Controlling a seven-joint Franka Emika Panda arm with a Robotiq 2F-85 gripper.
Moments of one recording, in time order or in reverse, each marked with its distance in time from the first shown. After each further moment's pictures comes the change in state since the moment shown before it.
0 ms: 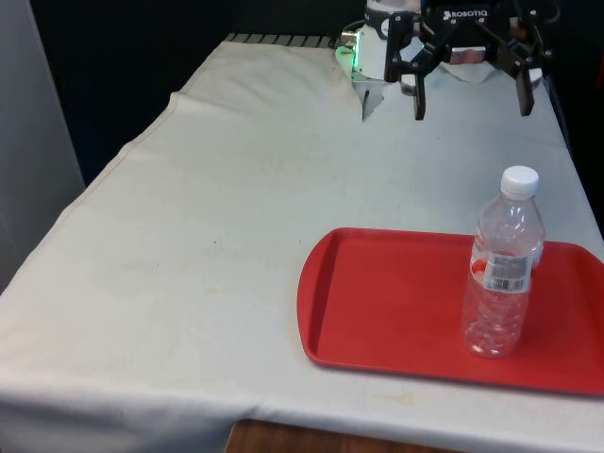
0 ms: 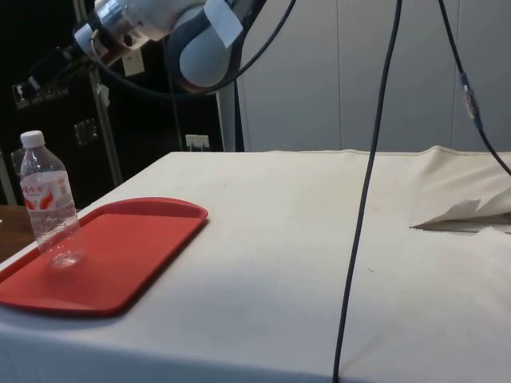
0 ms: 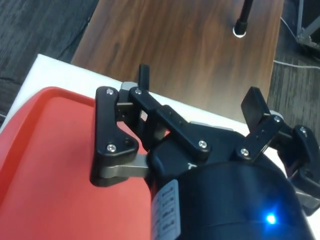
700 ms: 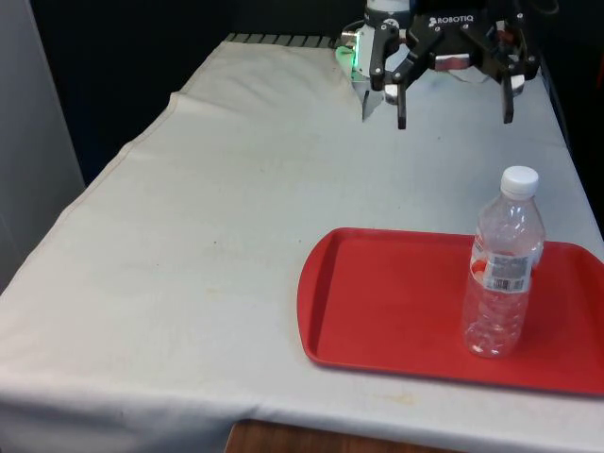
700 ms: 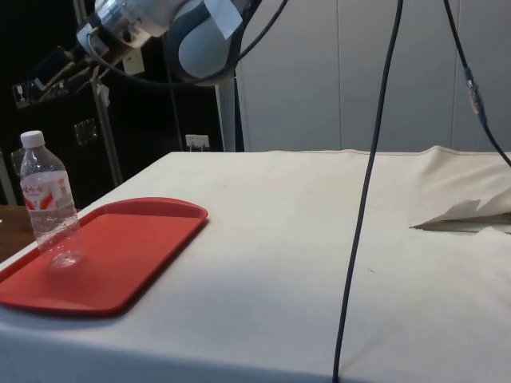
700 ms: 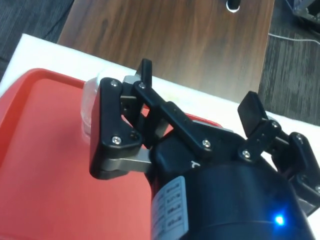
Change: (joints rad) arm -0.010 -0.018 0.000 0.000 0.000 -0.095 0.098
